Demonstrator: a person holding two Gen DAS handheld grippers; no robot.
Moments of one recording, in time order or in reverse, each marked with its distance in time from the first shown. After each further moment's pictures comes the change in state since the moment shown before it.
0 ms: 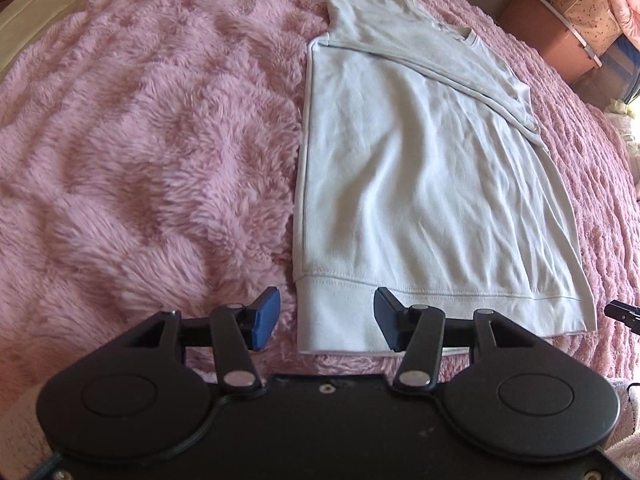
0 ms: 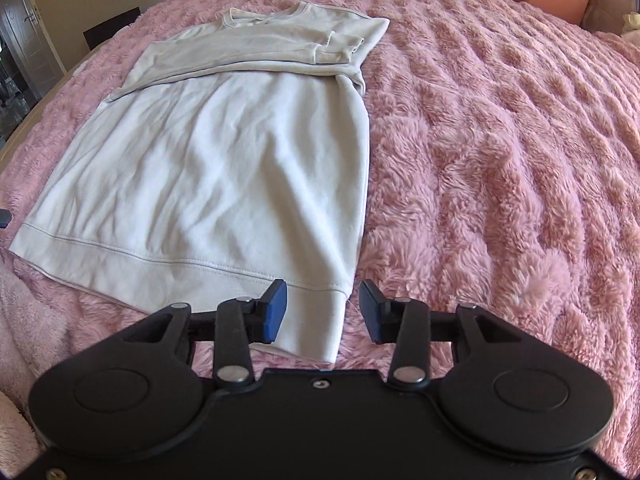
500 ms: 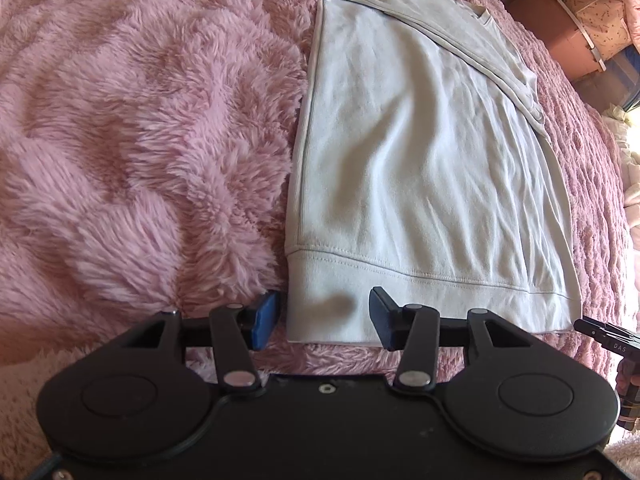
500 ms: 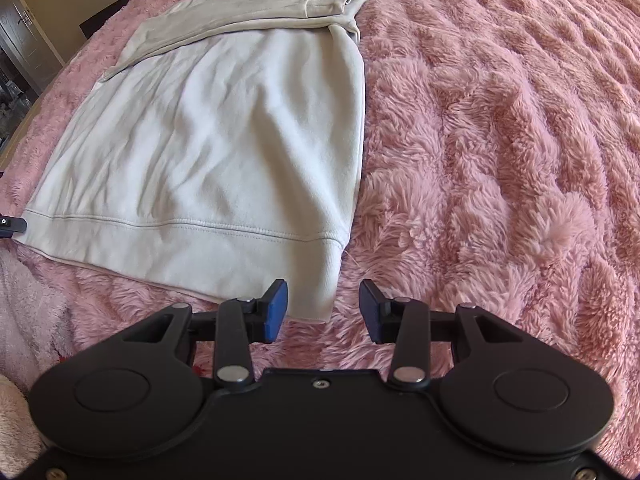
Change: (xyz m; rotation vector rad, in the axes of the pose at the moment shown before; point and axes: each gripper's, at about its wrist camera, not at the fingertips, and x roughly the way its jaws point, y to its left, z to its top) left arm 0.029 0.014 0.009 -0.075 0.098 -0.072; right arm 0.025 -0.014 -0.017 0.051 0.104 0.064
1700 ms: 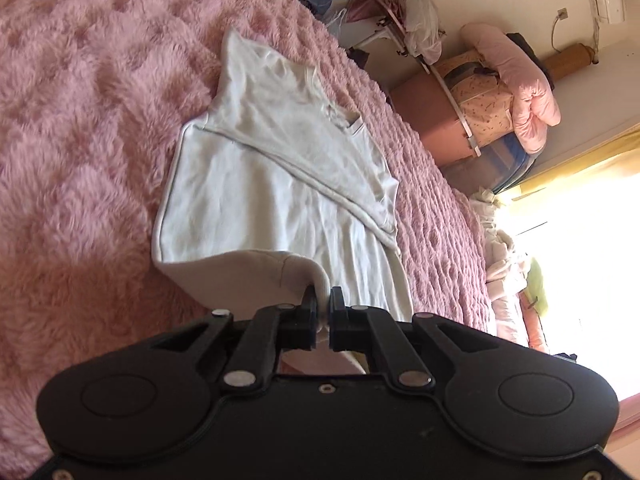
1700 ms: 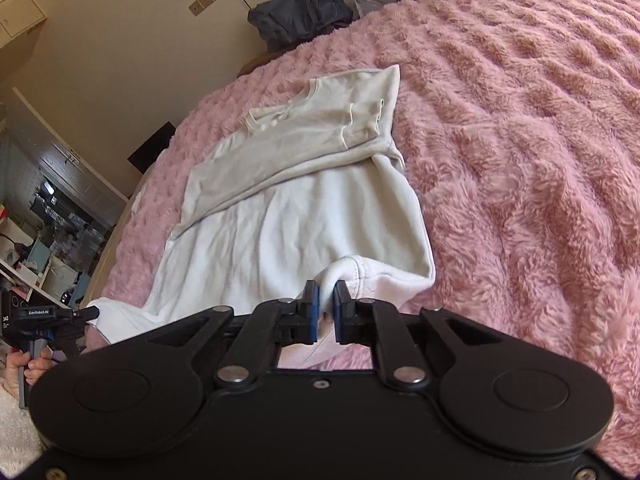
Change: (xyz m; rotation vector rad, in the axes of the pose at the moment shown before) left arm -0.050 -0.020 0.096 -0.061 -0.216 -0.452; right arm -0.036 -0.015 0.082 0.259 -0.289 0.273
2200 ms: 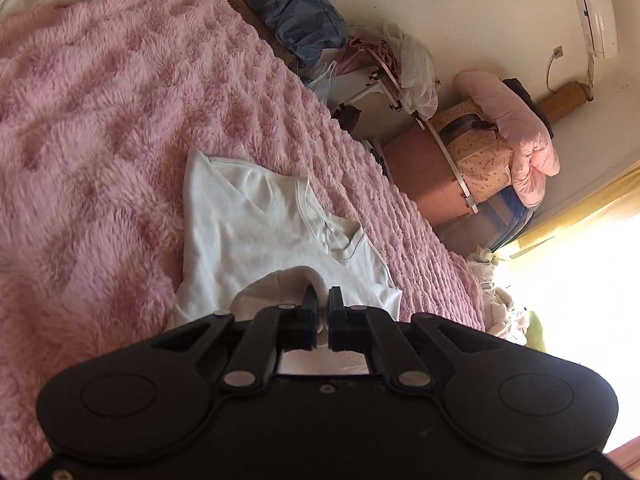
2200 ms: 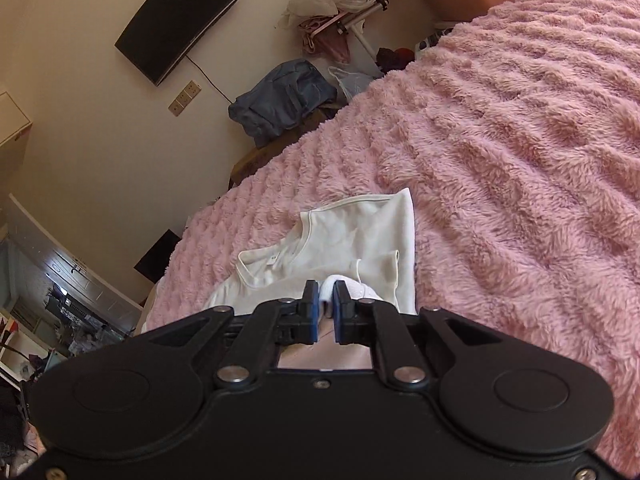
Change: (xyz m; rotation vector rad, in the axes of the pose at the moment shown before) left arm 0.081 0.015 0.191 0.024 -0.112 -0.021; right arm 0.091 -0.027 0.148 0.166 -0.217 0.051
